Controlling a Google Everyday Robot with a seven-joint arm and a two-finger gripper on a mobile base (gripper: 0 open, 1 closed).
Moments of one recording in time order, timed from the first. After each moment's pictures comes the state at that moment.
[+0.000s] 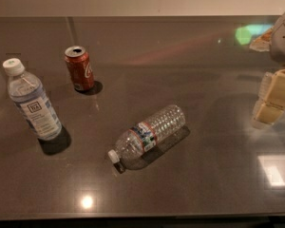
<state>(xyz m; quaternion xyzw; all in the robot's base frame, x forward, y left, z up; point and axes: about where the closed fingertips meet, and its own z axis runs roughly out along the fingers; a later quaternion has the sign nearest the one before) 0.438 -0.217 0.976 -0.60 0.78 -0.03 0.16</state>
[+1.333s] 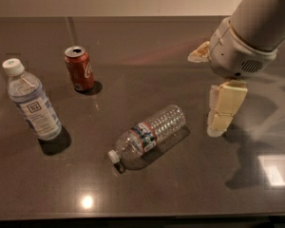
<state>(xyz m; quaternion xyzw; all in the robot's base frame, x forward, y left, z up) 0.448 -0.122 0.943 -0.73 0.67 0.03 0.17</state>
